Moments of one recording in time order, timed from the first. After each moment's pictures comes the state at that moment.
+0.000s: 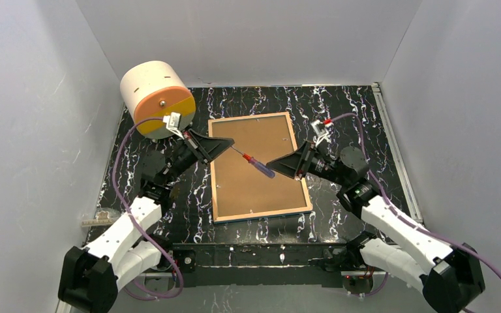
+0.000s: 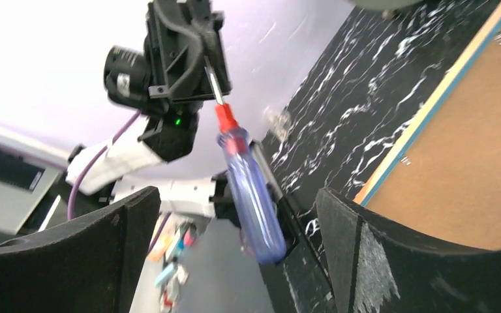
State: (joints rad) left arm -0.39 0.98 0.53 0.73 0.59 -1.16; right arm 0.60 0.96 0.60 0.43 -0.65 1.01
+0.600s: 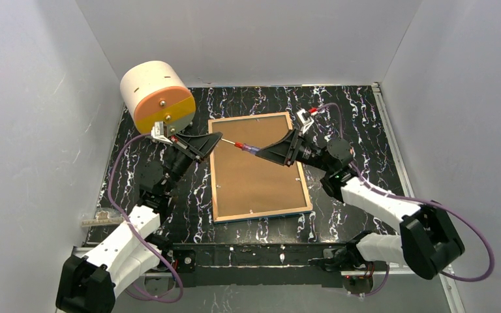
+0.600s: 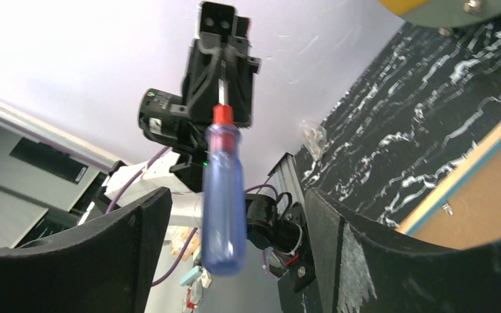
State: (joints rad) left arm -0.40 0.87 0.43 0.79 0.25 -1.36; right arm 0.60 1.19 0.60 0.81 -0.66 1.15
